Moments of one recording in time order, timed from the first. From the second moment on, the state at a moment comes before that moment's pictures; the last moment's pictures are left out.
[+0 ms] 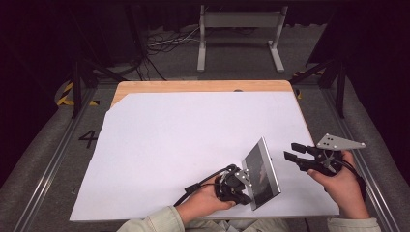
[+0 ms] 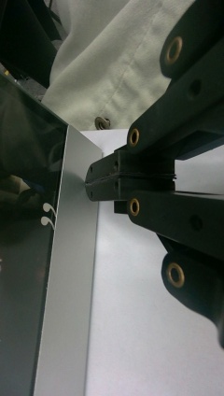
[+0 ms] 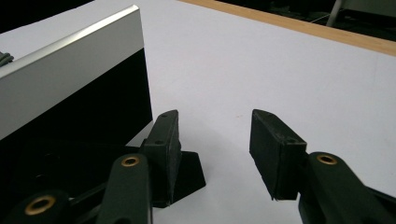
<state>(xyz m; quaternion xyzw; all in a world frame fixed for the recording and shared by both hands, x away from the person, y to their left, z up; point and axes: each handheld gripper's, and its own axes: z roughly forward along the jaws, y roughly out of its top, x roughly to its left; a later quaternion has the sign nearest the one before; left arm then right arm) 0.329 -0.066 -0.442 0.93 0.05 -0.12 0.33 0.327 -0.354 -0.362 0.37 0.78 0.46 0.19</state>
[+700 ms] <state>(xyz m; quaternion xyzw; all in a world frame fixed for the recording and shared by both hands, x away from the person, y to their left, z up) 0.342 -0.017 -0.419 0.93 0.08 -0.07 0.36 0.326 -0.350 -0.354 0.41 0.78 0.46 0.14</state>
